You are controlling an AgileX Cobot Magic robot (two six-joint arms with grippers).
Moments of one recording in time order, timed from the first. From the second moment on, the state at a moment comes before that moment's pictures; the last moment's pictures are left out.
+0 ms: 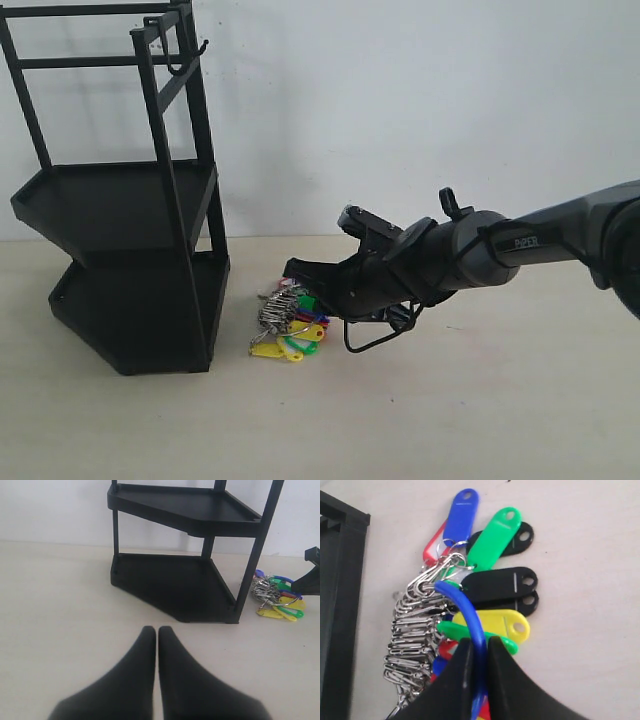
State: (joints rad) left arm 0.00 0.00 0.00 -0.15 0.29 0.07; right arm 0.36 2.32 -1.58 1.08 0.17 -0.41
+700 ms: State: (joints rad) left arm 0.00 0.00 0.00 -0.15 0.29 0.07; right arm 0.36 2.16 -1.58 0.99 0.24 -0.47
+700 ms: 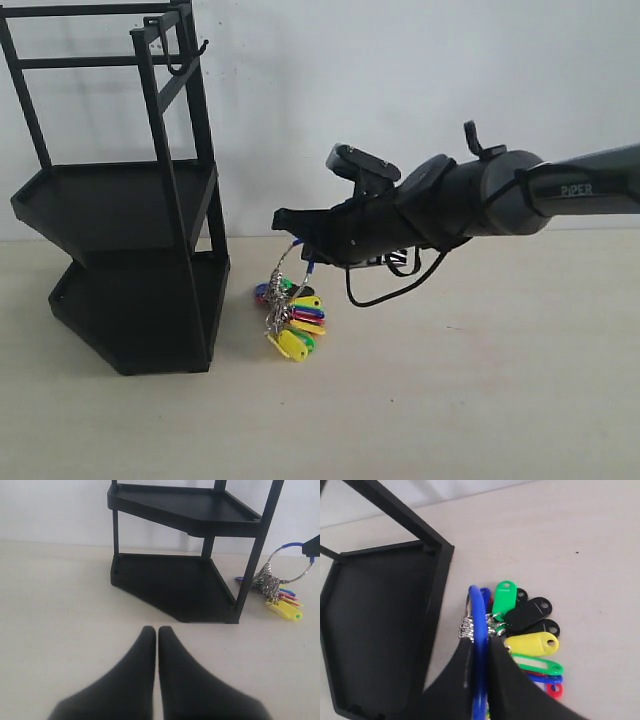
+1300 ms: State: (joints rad) left arm 0.00 0.00 0.00 -0.15 0.29 0.07; right arm 0.27 1.94 -1.58 0.74 0.49 -0.43
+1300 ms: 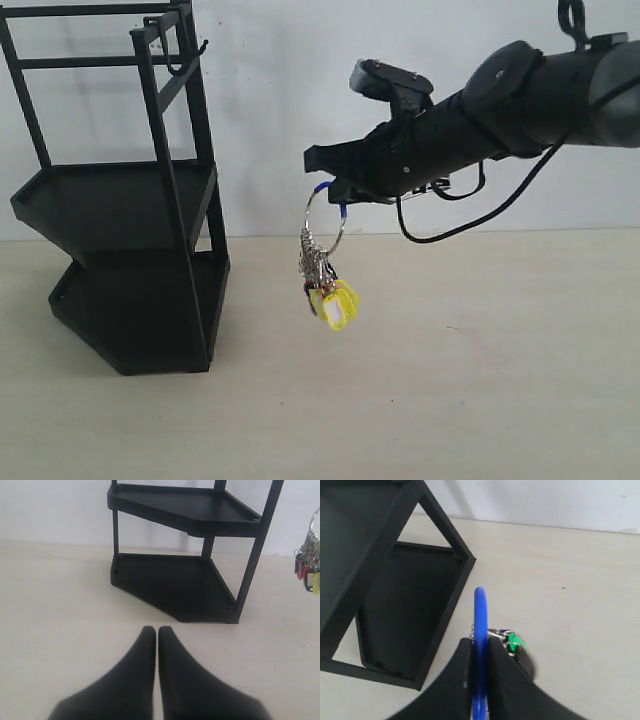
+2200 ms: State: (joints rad) left arm 0.00 0.00 0.00 -0.15 0.29 0.07; right arm 0.25 1.87 -1.57 0.66 0.62 -0.52
